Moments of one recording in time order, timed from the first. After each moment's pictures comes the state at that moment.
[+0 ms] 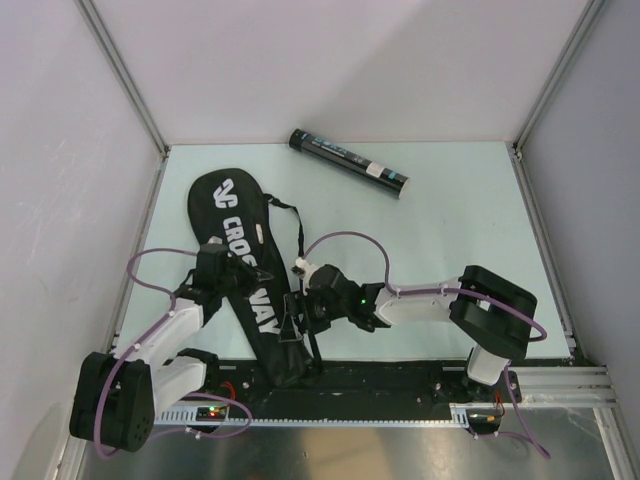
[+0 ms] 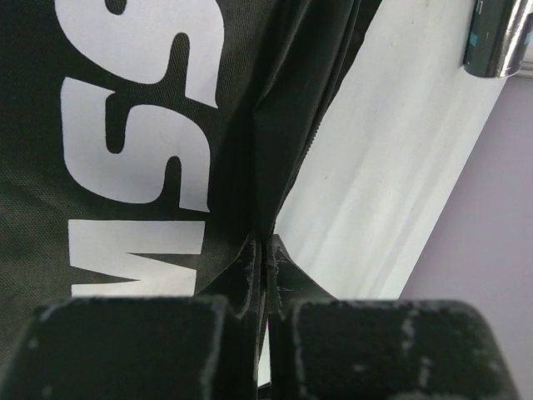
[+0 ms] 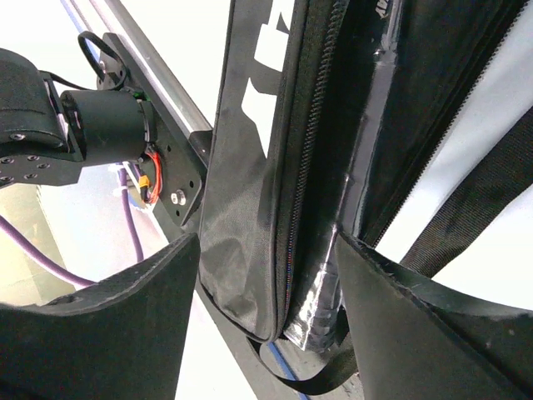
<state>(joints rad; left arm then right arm) -0.21 1.02 0.38 -0.10 0.23 -1.10 1.14 1.71 0.88 0.18 -0.30 0.82</state>
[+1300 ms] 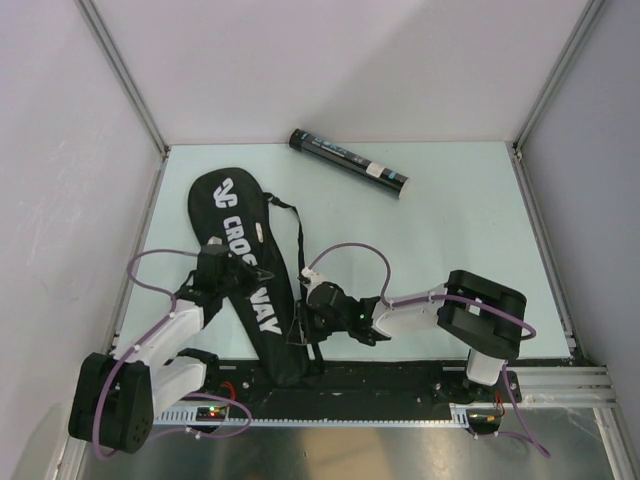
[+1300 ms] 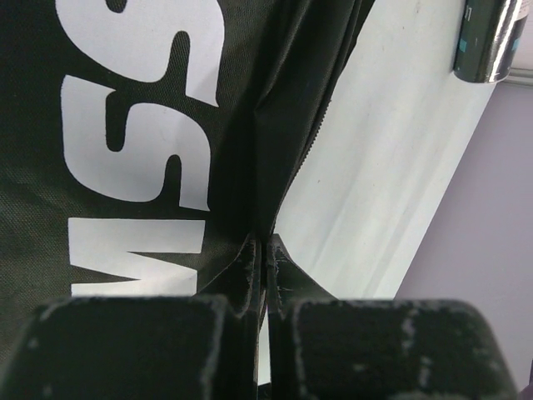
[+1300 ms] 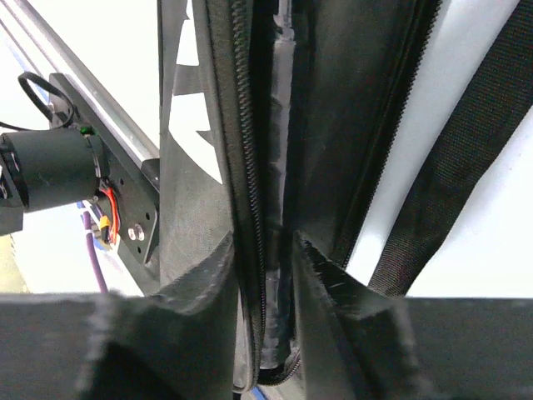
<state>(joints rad) -0.22 1.01 0.37 -0.07 0.21 -1.13 1.21 1.76 0.81 0.28 -0.09 0.91</state>
